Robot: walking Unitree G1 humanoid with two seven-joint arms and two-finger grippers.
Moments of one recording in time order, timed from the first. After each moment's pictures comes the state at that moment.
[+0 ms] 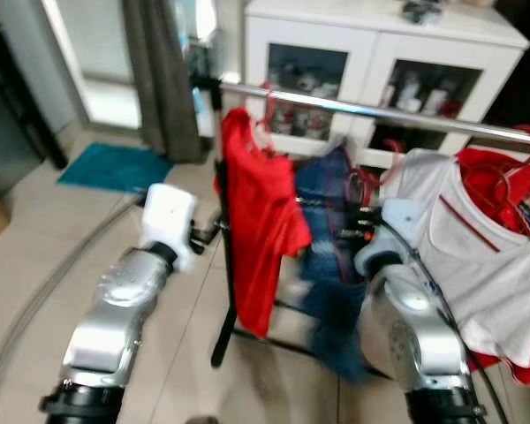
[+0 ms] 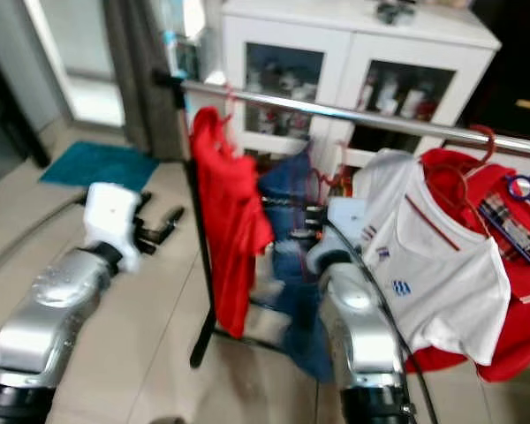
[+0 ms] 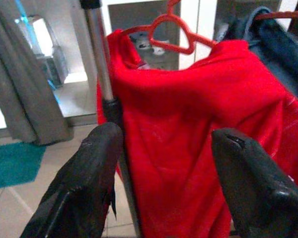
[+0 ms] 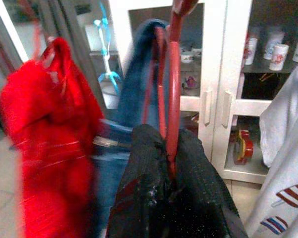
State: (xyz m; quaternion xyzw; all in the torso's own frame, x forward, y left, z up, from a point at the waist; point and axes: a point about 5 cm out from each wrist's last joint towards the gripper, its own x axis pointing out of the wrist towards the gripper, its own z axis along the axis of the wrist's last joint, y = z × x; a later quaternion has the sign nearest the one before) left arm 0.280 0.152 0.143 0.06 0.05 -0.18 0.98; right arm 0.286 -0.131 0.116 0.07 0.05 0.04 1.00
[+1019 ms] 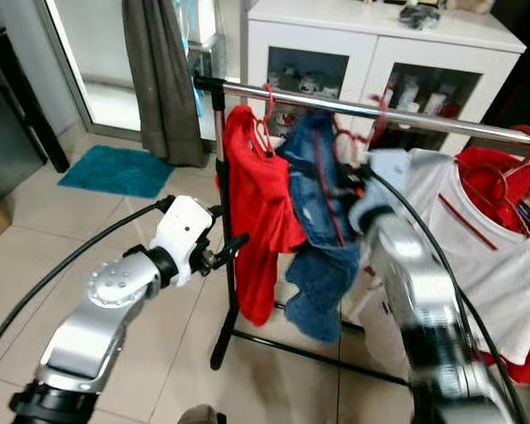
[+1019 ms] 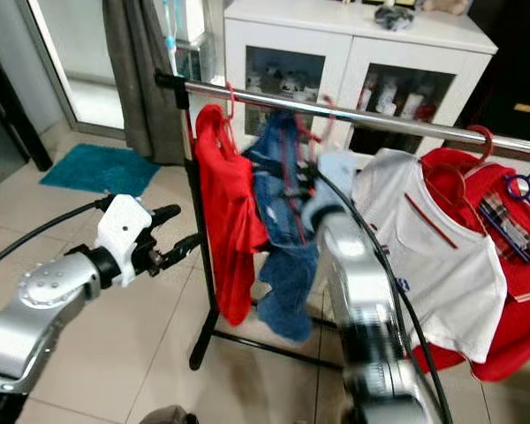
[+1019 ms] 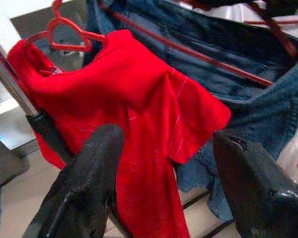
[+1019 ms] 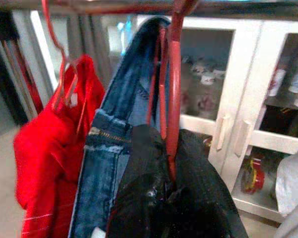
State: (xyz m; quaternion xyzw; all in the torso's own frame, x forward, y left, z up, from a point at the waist) left arm 0.265 0.151 0.148 0.16 0.07 -0.35 0.92; right arm 0.345 -0.122 0.151 0.02 0.05 0.10 0.99
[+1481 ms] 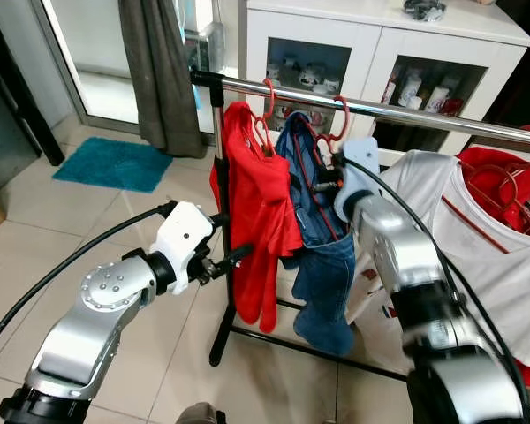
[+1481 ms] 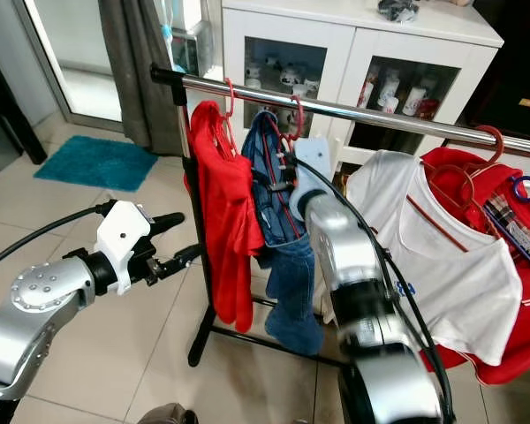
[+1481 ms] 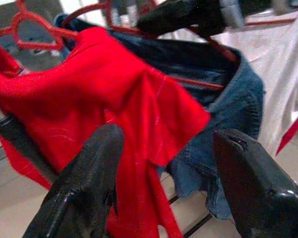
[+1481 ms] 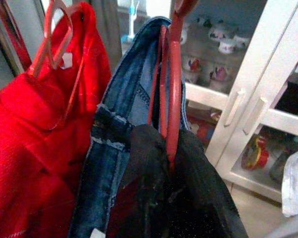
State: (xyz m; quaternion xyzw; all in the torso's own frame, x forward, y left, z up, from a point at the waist) left arm 0.256 0.146 0.153 0.15 0.06 -0.40 0.90; right arm 0.369 -0.112 0.150 -0.02 0.12 0.12 0.99
